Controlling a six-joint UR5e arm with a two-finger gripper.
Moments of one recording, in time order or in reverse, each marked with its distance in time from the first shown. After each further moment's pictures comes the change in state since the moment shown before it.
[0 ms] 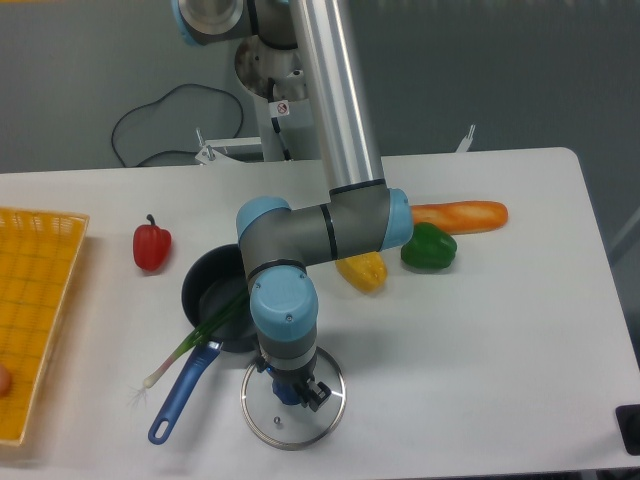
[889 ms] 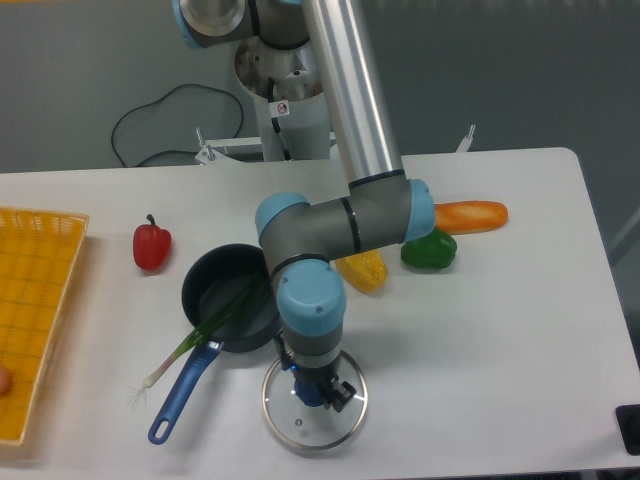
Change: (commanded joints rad) arm 0.086 0.029 0.014 -0.018 -0.003 0.098
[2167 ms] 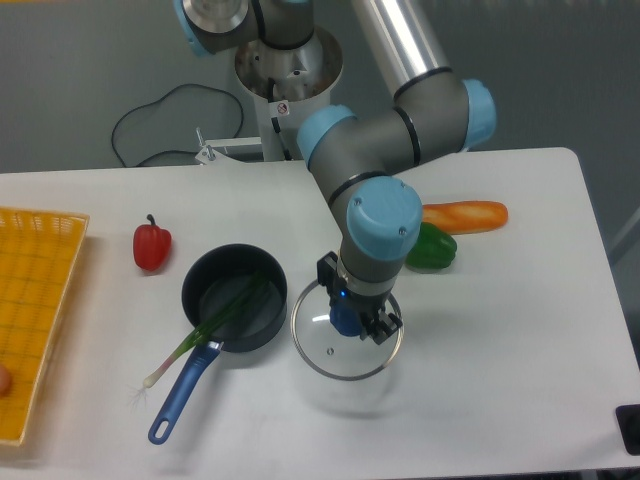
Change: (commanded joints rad) arm 0.081 0.215 -0.023 -0.350 -0.046 0.167
